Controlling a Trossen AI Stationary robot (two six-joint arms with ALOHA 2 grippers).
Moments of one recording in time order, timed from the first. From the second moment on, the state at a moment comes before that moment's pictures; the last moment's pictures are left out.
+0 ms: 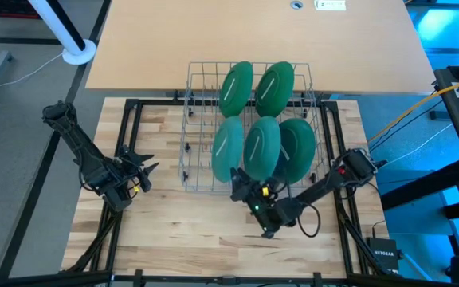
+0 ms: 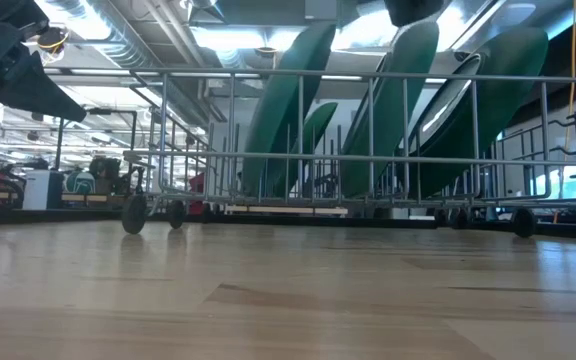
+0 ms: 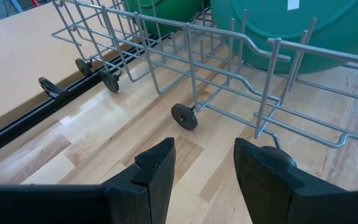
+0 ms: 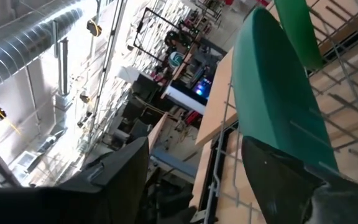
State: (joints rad) left arm -0.89 0.83 0.48 -1.21 -1.16 -1.48; right arm 0.53 1.96 1.23 1.30 1.52 0.52
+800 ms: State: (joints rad) left arm -0.89 0.83 0.48 -1.21 -1.16 -1.48; right arm 0.73 1.79 0.91 1.57 1.18 0.59
